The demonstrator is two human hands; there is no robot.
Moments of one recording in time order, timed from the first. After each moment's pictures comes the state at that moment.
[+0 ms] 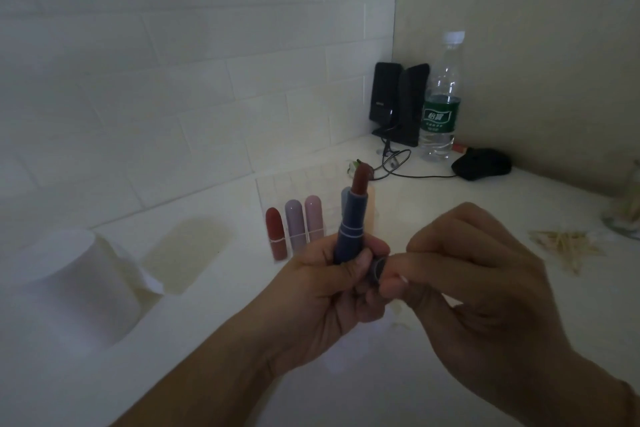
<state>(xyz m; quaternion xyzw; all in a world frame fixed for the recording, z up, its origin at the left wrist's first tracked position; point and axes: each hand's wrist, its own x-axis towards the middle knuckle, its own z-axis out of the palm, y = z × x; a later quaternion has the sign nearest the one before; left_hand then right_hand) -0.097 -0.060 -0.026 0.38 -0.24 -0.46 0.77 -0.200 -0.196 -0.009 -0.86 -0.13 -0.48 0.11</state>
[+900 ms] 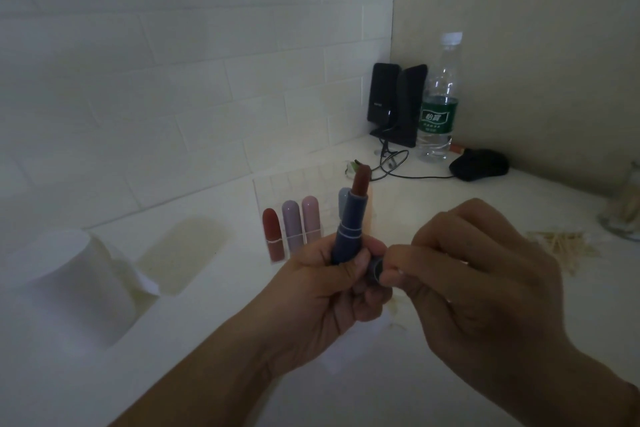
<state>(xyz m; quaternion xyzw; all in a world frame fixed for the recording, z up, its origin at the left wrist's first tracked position) -0.097 -0.061 -0.024 0.40 -0.25 -0.45 0.75 -0.200 -0.197 -0.006 -0.87 -0.08 -0.49 -0.01</state>
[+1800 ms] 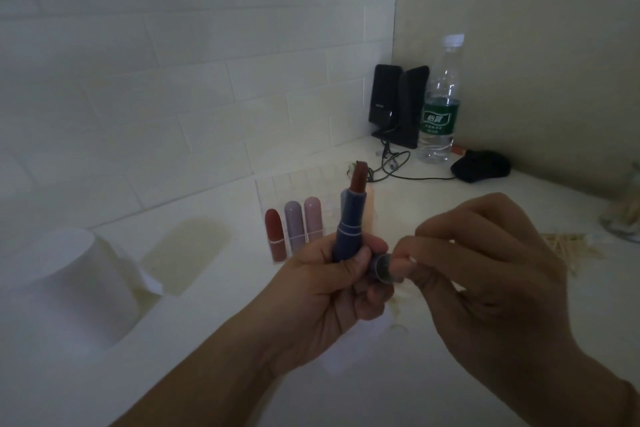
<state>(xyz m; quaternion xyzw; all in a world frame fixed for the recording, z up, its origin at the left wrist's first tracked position) -0.097 -0.060 -0.022 0.39 -0.24 -0.46 0.76 -0.198 -0.201 -0.009 -0.85 -0.08 -0.52 0.08</state>
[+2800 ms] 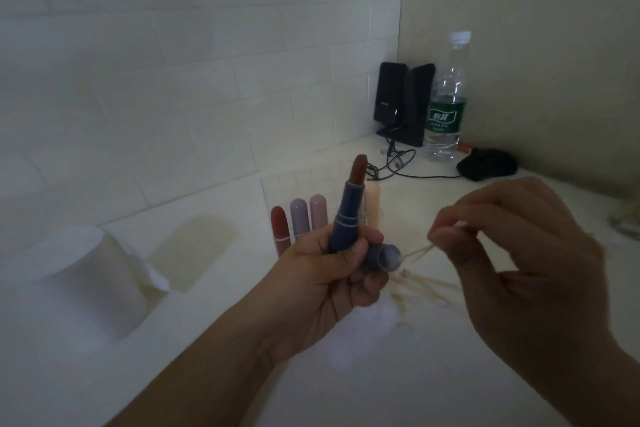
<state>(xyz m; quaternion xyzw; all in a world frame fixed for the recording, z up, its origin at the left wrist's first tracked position) -0.089 -0.057 -0.022 0.40 -0.24 -0.43 0.77 -0.198 -0.209 -0.004 -0.82 -0.04 -0.54 0.15</state>
